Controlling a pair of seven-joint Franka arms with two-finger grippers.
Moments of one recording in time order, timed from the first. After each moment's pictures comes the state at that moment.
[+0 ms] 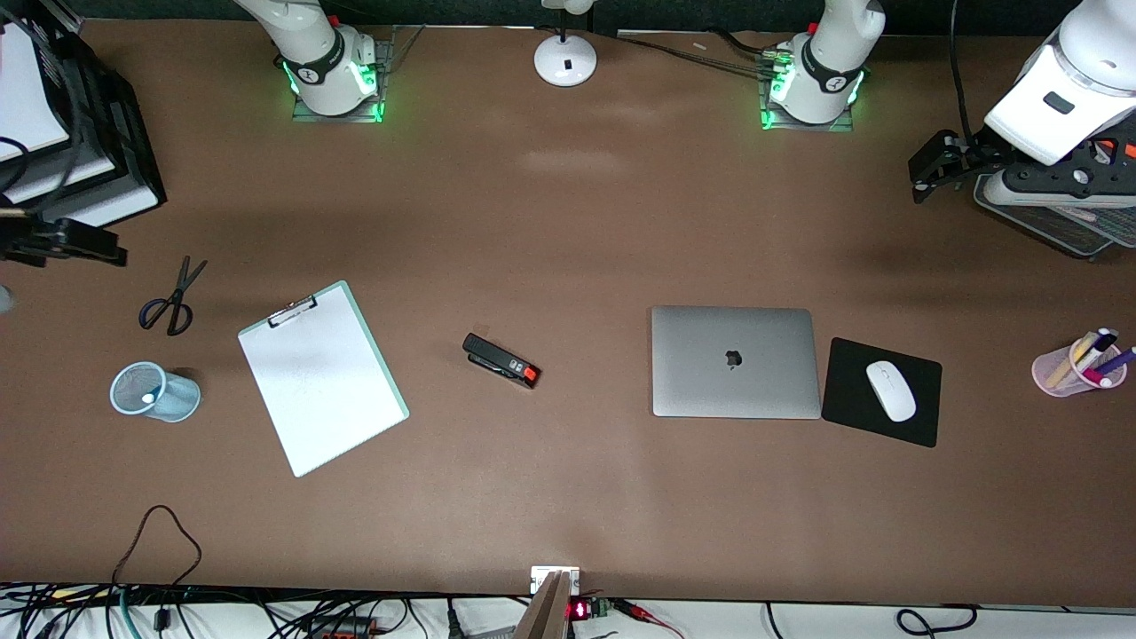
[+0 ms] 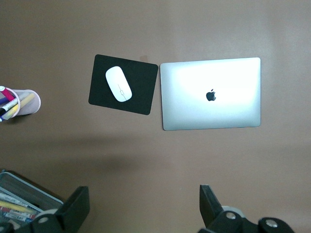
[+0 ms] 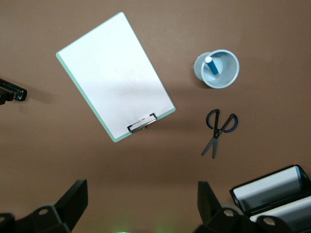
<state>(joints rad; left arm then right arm) -0.01 -0.06 -0.15 -1.63 0.06 1.56 -0.11 0.00 0.28 -0.07 -1.24 -0.01 1.39 -0.07</state>
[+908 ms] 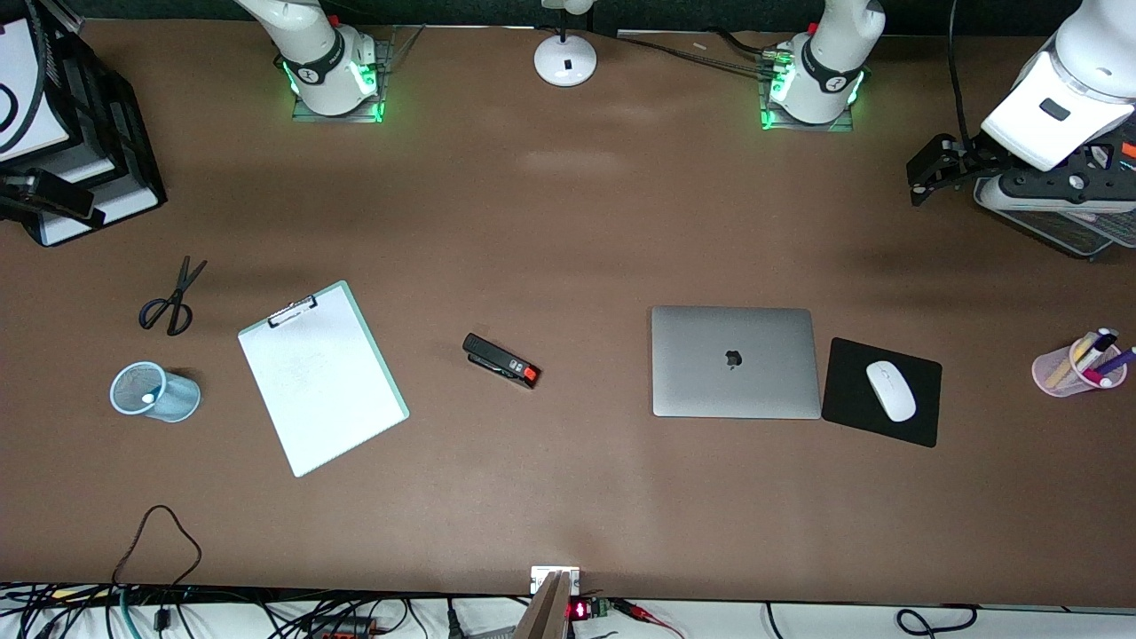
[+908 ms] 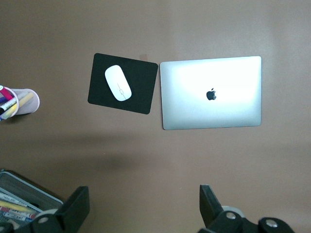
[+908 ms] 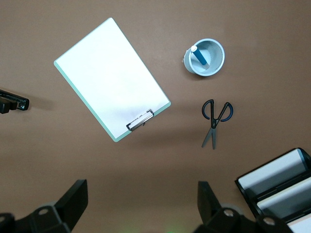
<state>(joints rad) -0.01 -0.06 -0.15 -1.63 0.06 1.56 -0.11 -0.01 0.09 -0.07 -1.45 -0.01 1.48 0.00</state>
